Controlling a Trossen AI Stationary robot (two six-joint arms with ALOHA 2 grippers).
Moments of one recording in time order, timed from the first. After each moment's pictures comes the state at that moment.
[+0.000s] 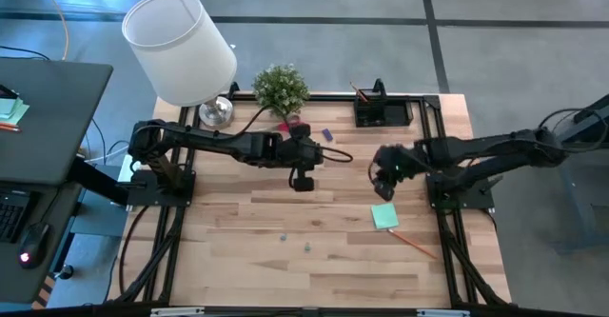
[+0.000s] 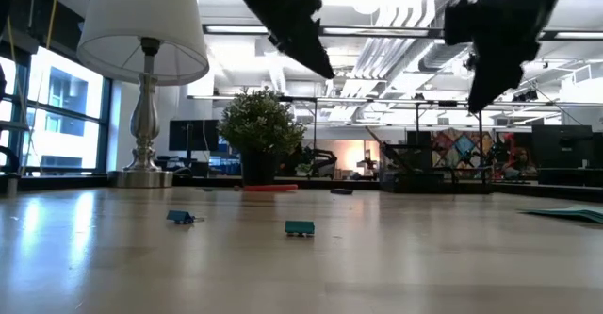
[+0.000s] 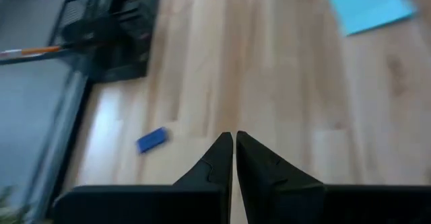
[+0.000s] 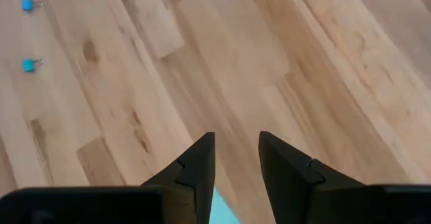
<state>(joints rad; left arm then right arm) 0.12 1.74 1.36 -0.41 -0.27 0.17 0.07 1.05 0.77 -0.78 0.09 0.57</state>
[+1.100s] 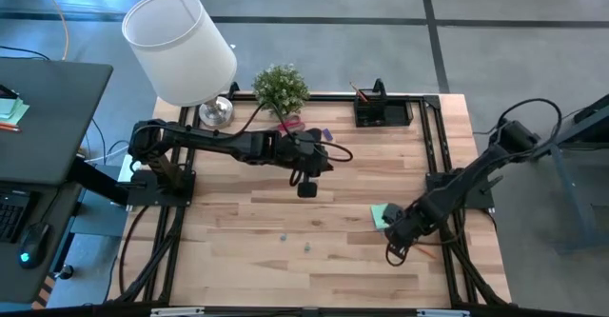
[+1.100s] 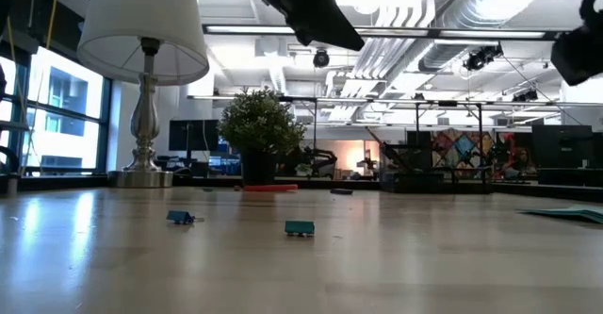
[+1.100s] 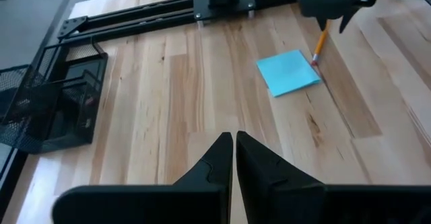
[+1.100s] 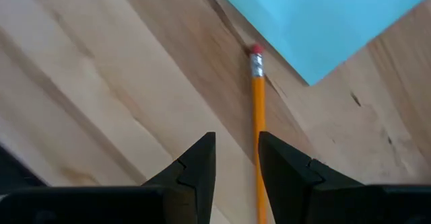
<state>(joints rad) 0.12 1.74 1.36 -0.25 -0.03 0.20 0.66 1.38 0.77 -0.81 -0.11 1.28</state>
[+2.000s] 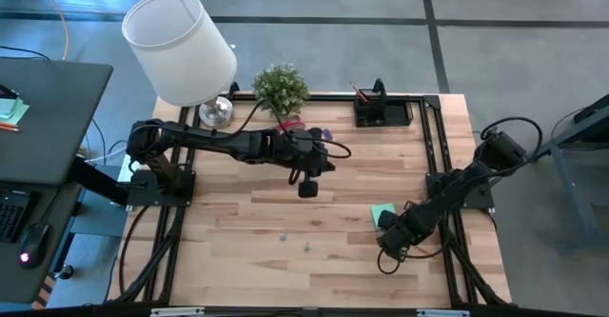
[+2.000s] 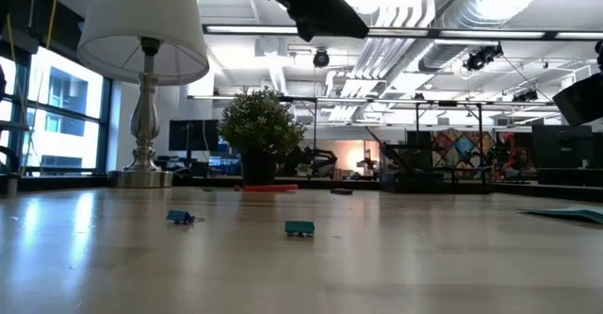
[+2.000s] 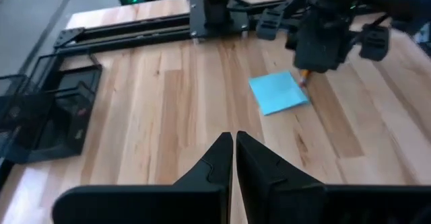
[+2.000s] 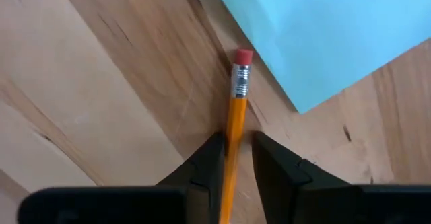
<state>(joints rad) 0.12 1.73 1.36 -0.21 0.01 0.15 0.67 1.57 0.77 -0.78 -0.08 1.14</state>
